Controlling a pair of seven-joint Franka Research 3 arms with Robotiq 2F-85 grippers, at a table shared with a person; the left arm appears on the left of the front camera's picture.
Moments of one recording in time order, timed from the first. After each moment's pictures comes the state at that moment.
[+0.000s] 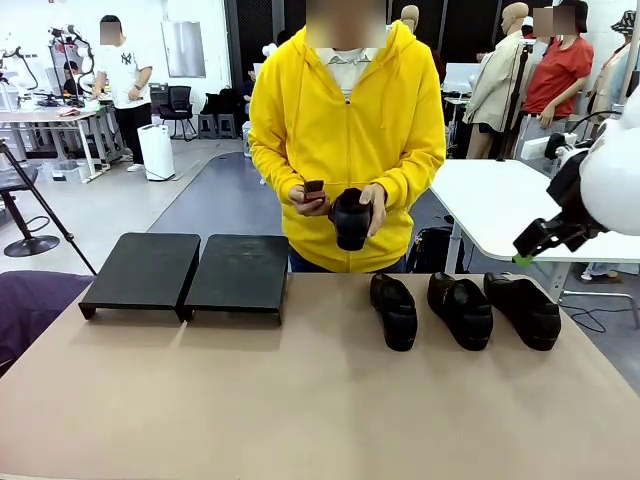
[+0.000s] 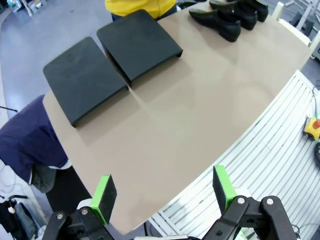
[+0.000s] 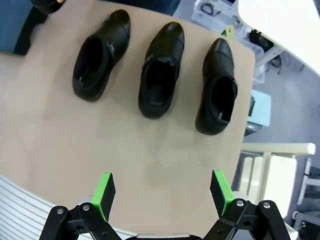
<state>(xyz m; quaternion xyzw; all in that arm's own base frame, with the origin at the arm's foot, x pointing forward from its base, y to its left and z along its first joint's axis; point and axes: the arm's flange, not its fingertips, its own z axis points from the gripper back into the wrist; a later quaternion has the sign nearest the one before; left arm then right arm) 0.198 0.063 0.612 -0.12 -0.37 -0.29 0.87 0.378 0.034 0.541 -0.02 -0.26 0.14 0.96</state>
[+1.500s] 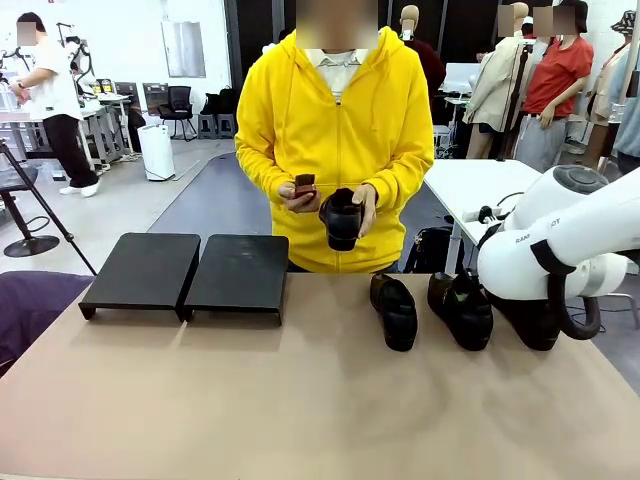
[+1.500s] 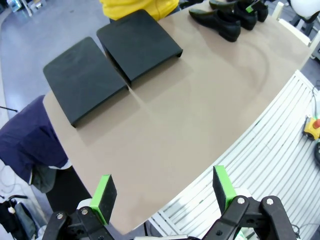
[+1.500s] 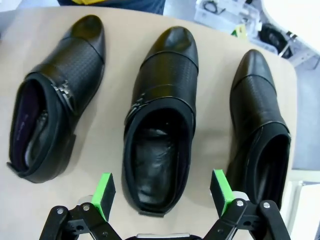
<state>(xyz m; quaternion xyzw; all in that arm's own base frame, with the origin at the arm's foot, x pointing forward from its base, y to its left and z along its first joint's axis) 0.197 0.063 0.613 -0.12 -0.37 -0.29 0.87 0.518 0.048 0.374 0.00 -0.26 0.11 0.96</state>
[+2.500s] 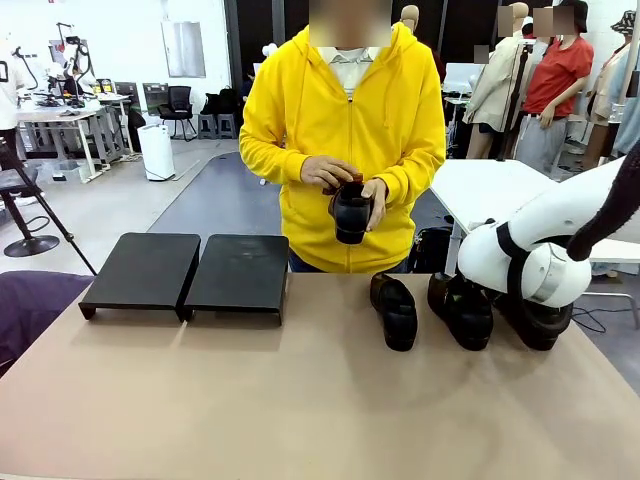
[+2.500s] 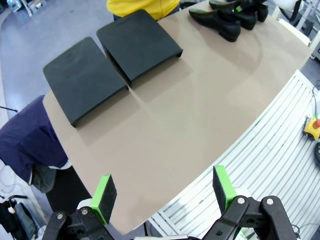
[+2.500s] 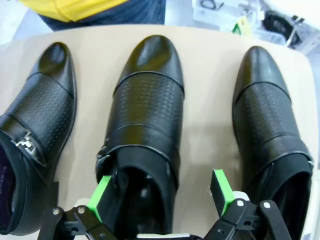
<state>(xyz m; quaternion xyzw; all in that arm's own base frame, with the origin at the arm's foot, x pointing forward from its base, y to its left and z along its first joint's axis) 0.197 0.063 0.613 -0.12 -0.37 -0.29 0.87 0.568 0.022 0.329 0.04 -0.27 0.03 0.96</state>
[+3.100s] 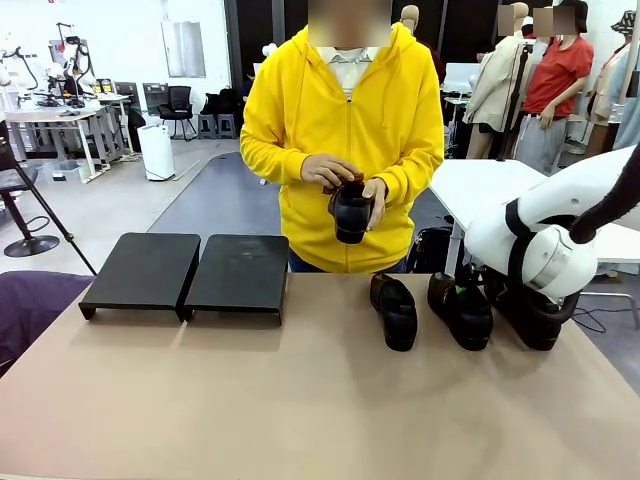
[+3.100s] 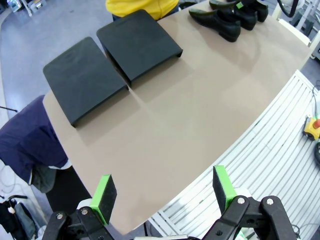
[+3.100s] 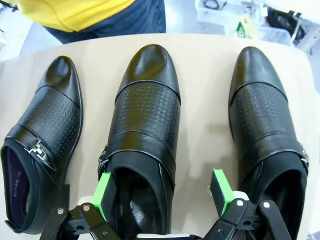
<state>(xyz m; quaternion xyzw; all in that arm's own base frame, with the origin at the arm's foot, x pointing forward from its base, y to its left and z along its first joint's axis) 0.197 0.063 0.613 -0.12 -0.37 -0.29 0.87 0.568 0.010 0.341 0.08 -0.27 0.01 0.96</state>
